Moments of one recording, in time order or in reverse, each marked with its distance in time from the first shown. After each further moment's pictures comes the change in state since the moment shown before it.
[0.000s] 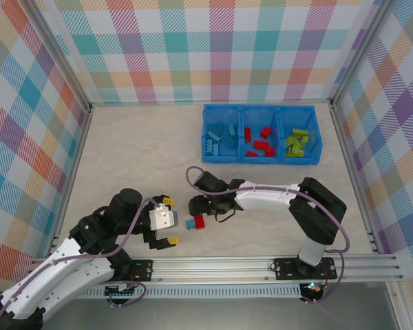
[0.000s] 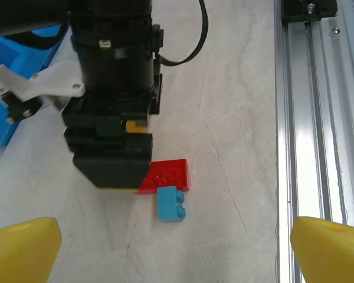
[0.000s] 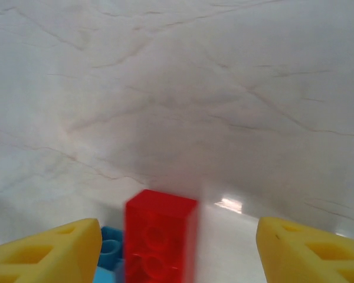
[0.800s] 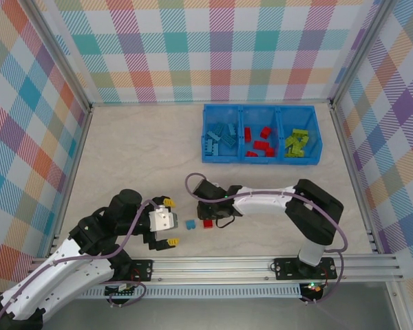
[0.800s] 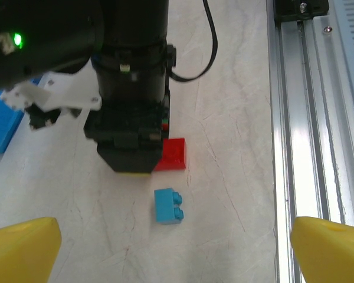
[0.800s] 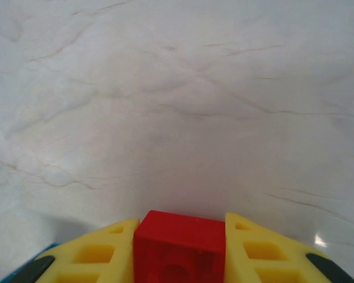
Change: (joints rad) left arm 0.002 -0.015 -0.009 0.001 0.011 0.022; right arm 0.014 -0.017 -0.080 0.016 0.130 0.048
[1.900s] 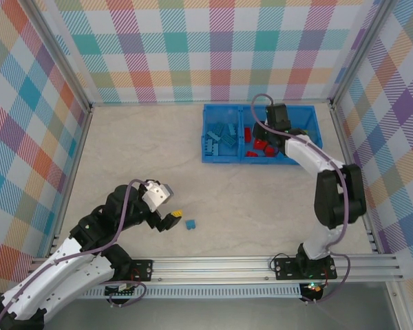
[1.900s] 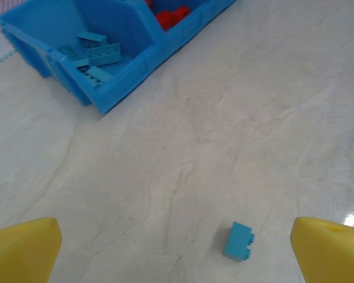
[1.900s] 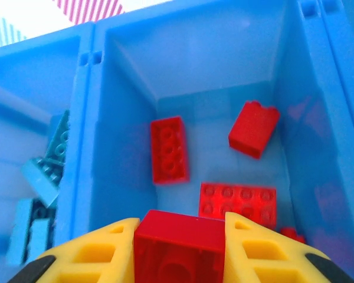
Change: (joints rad) left arm 0.027 0.014 0.003 0.185 -0.317 -0.398; right arm -0.767 0.044 0.355 0.080 0.016 -0.491
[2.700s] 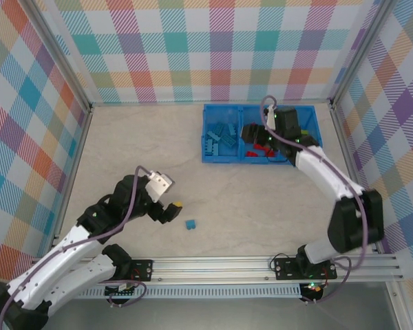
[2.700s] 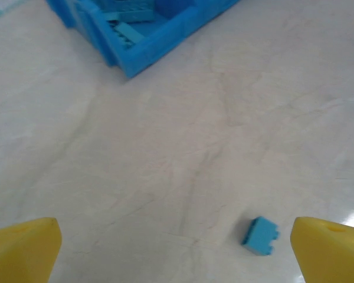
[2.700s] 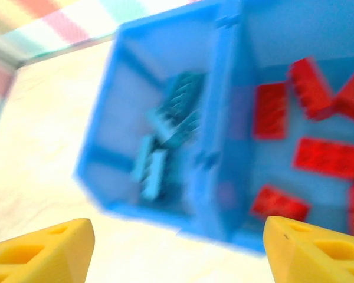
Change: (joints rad) left arm 0.043 0.189 0.112 -0.057 -0.010 -0.100; right arm 0.054 -0.322 -0.179 -0.048 -0.328 0.025
